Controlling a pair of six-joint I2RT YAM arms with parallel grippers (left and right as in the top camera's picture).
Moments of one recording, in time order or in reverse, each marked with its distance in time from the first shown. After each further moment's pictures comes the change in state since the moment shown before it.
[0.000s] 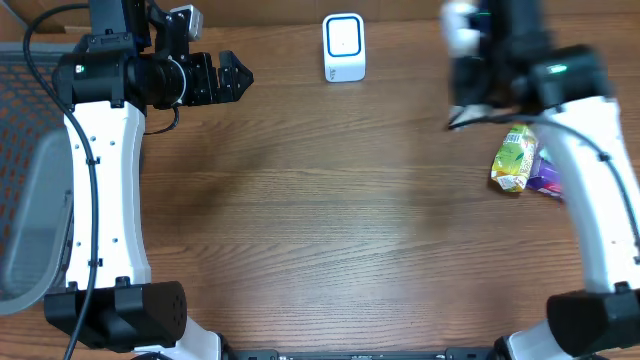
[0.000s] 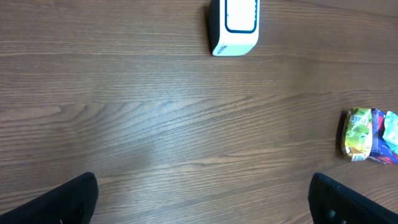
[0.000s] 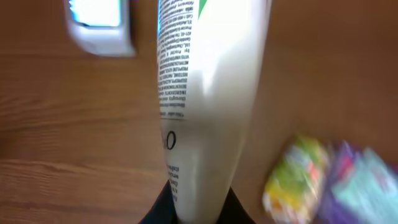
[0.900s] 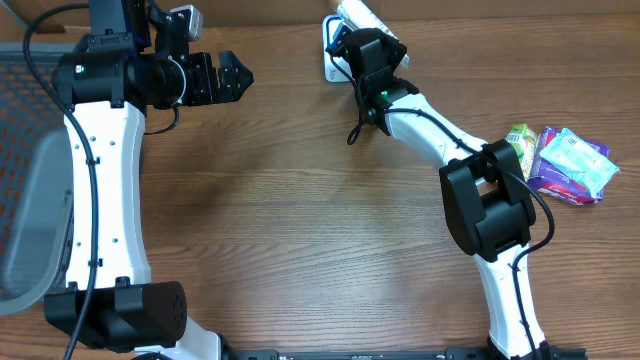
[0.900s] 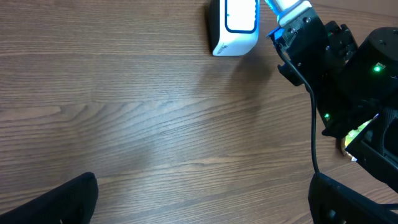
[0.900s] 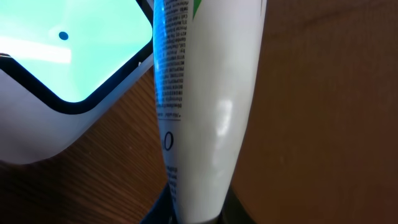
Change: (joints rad) left arm 0.000 0.000 0.000 0.000 0.000 0.000; right arm 0.286 0.631 -0.036 1.159 0.570 -1.001
